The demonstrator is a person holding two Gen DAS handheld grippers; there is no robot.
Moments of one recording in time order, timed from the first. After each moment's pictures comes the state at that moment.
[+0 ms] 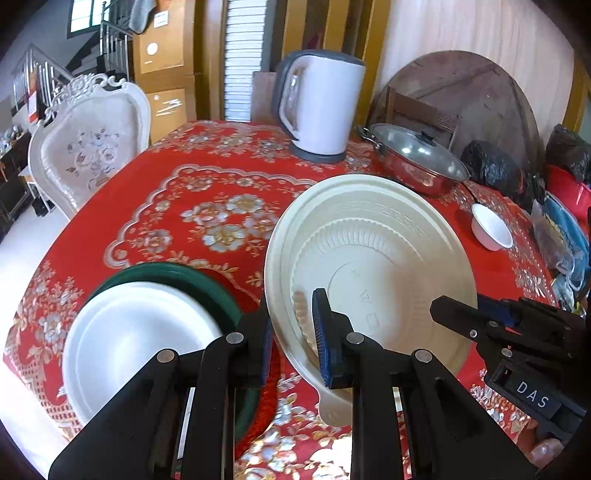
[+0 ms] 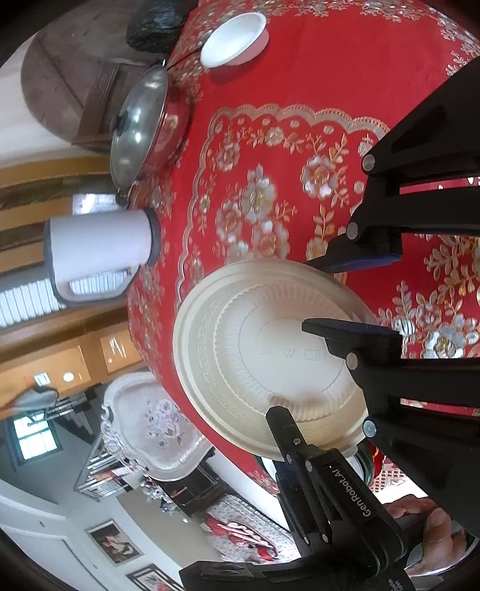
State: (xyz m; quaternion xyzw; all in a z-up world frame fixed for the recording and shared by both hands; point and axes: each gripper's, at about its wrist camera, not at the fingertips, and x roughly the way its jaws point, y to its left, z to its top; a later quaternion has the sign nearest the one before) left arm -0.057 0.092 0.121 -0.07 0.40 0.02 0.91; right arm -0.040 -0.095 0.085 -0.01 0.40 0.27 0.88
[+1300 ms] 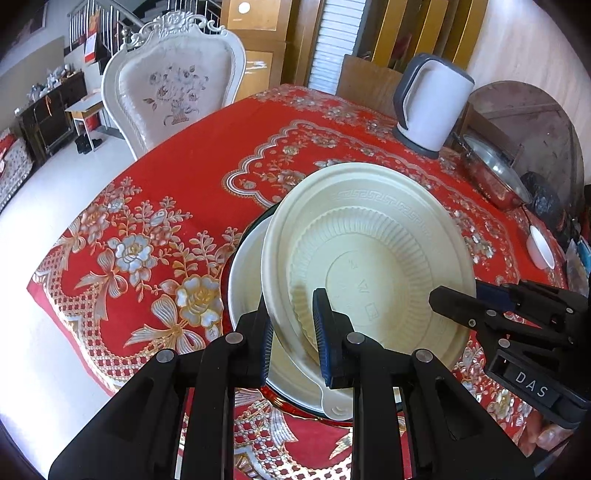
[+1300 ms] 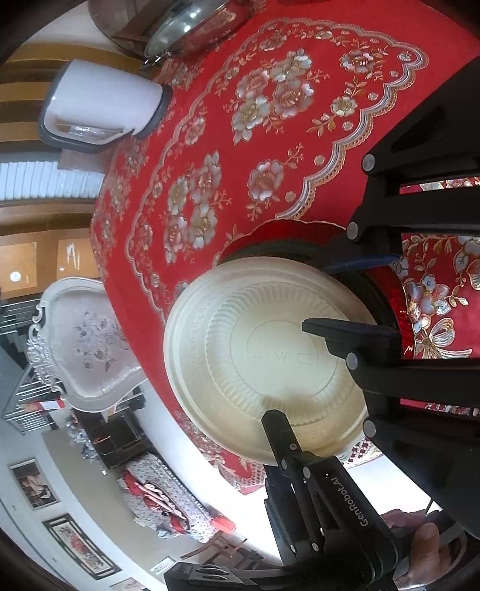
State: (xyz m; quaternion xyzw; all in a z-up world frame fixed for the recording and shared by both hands) left arm -0.124 0.221 0.082 -0.14 0.43 0.11 0.89; right arm -0.070 0.063 0.054 -0.13 0.43 0.36 0.82
